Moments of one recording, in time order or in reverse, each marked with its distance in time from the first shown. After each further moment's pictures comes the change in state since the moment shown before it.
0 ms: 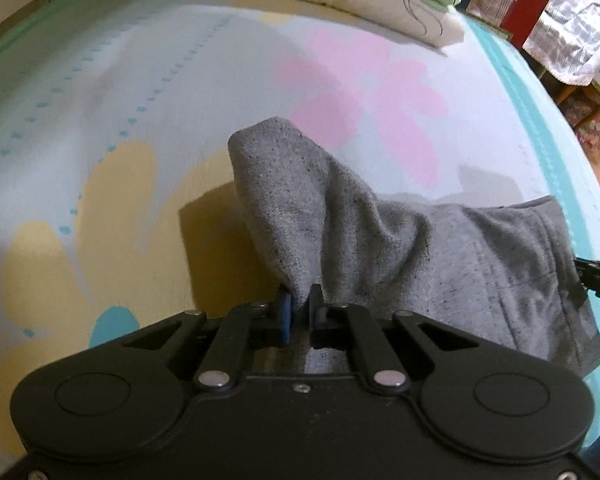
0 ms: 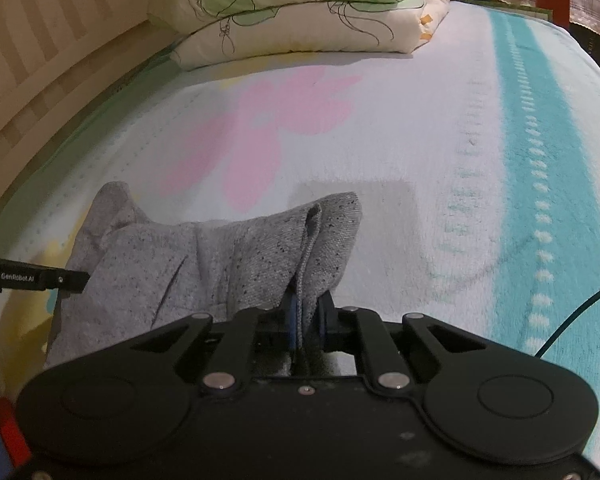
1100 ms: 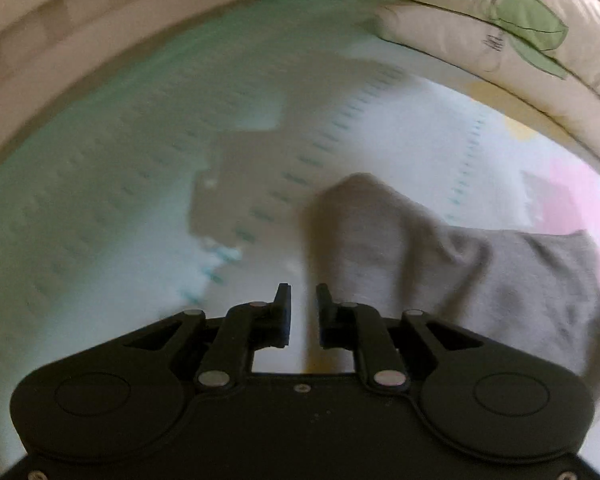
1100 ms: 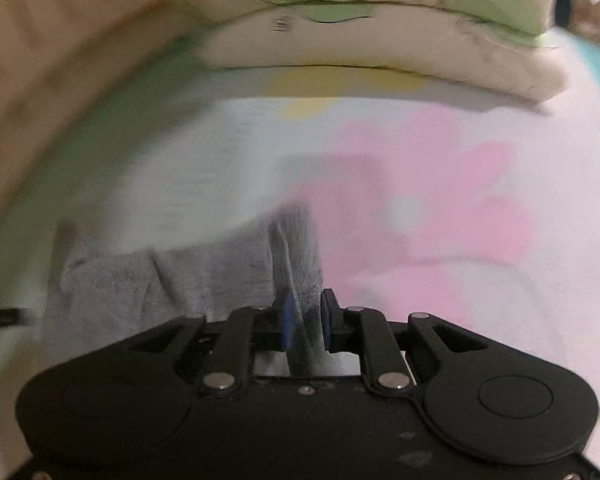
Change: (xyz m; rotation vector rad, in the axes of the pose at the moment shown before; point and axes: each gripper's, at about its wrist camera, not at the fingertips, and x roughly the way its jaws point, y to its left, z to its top) left arm -0.017 0.190 0.073 -0.223 -0.108 0.357; right arm 0.157 0.155 0.141 -0.094 0.034 -0.132
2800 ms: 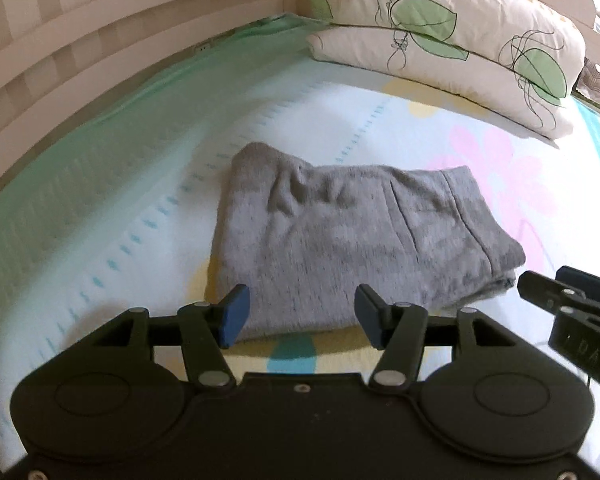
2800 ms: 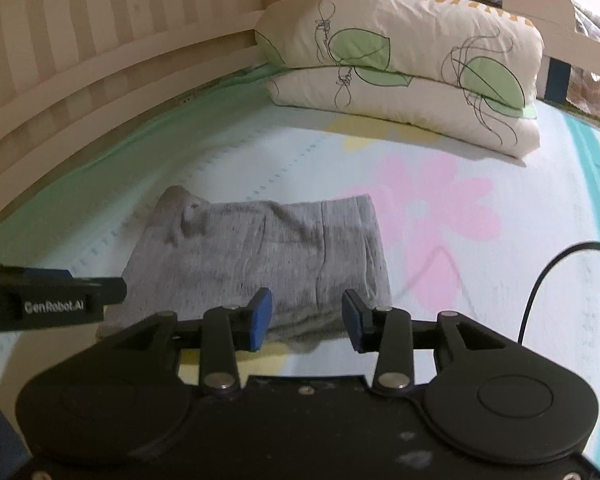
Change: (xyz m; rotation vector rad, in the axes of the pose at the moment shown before) left arm -0.113 -0.110 -0.103 0.056 -0.099 -0.008; right arm -0.153 0.043 -0.117 -0.093 -0.162 0.105
